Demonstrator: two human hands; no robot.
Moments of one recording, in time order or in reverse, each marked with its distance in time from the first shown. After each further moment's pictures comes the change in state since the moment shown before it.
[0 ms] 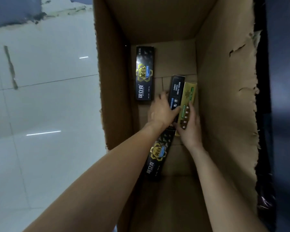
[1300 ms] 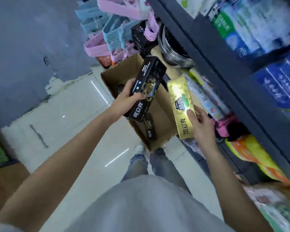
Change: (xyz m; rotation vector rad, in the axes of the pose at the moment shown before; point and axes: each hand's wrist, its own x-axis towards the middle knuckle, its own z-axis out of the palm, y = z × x) left_hand -0.361 0.127 -0.334 -0.375 -0.499 0.374; right_hand -0.445 -0.230 -0.177 0.501 0.499 0.128
